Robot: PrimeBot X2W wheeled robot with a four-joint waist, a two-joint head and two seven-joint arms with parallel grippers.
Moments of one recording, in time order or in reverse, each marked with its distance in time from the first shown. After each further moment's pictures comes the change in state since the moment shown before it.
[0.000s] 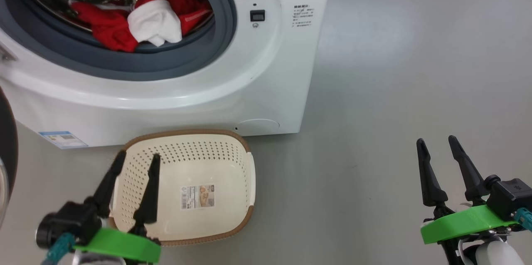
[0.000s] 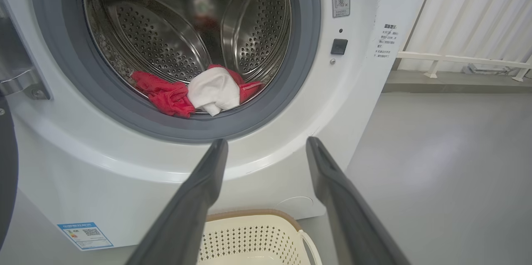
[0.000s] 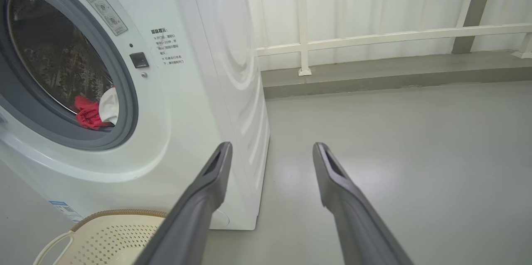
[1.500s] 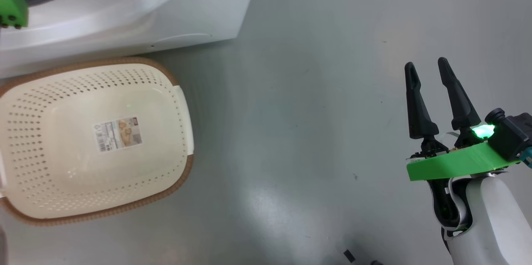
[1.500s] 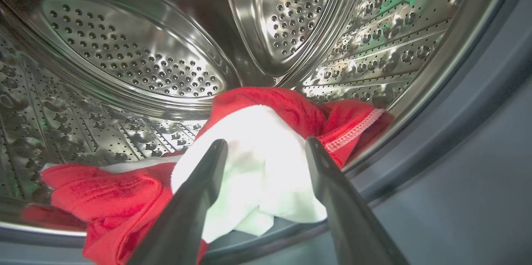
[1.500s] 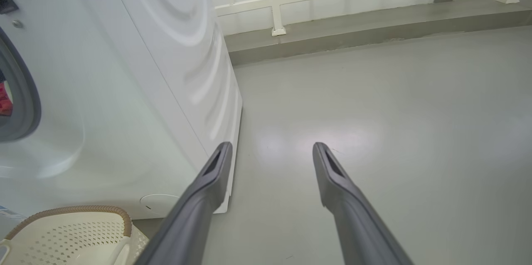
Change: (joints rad) left arm -1.145 0.162 -0.036 0.878 0.224 0.021 0.000; right arm -0.248 0.008 0.072 -0.033 0.098 0.000 0.000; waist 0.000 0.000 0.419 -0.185
